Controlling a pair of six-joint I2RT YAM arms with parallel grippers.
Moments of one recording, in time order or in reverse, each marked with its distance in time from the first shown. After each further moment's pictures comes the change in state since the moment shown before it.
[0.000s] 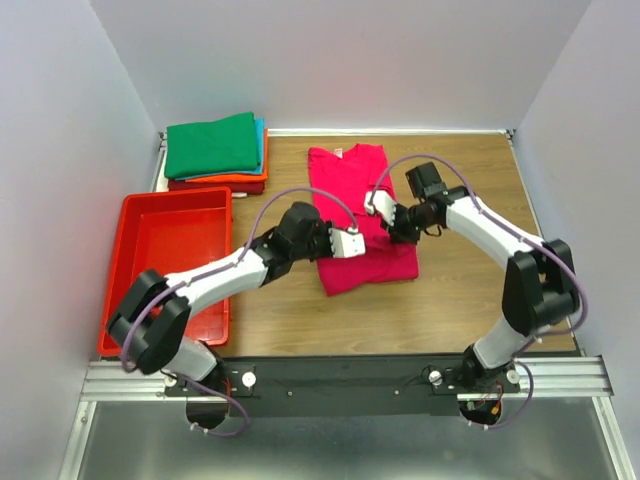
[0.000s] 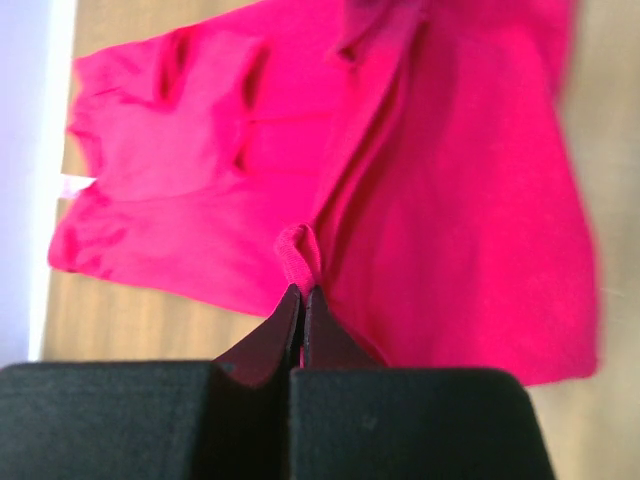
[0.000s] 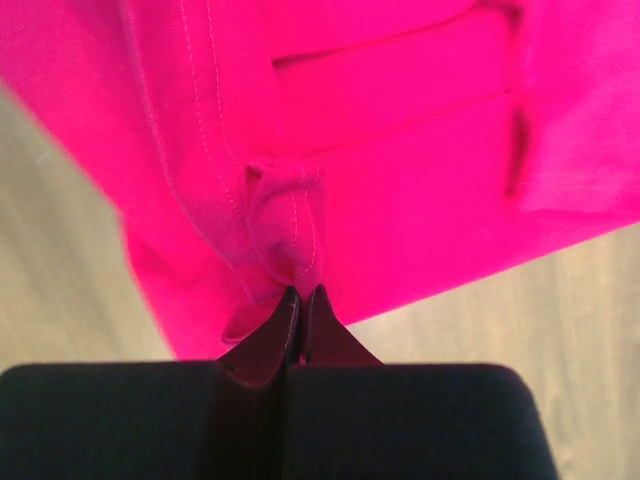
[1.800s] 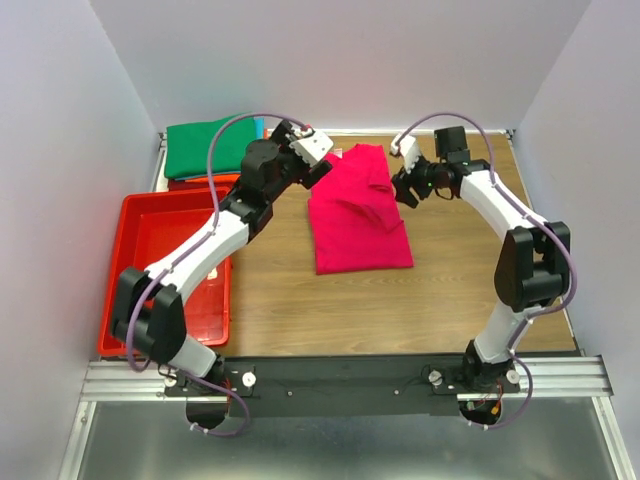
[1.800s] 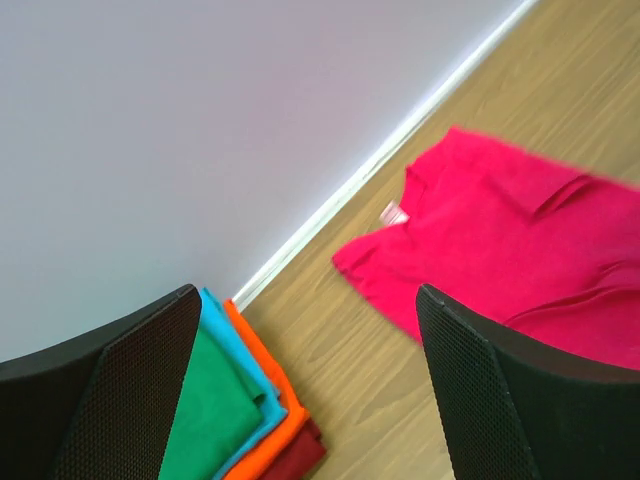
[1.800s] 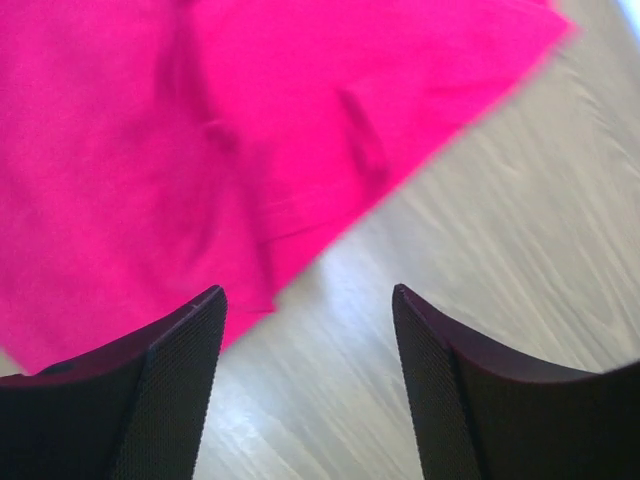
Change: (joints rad) left arm 0.279 0.135 0.377 0.210 -0.151 -0.237; right arm -0.200 0.208 0.303 0.224 -0.013 0.261
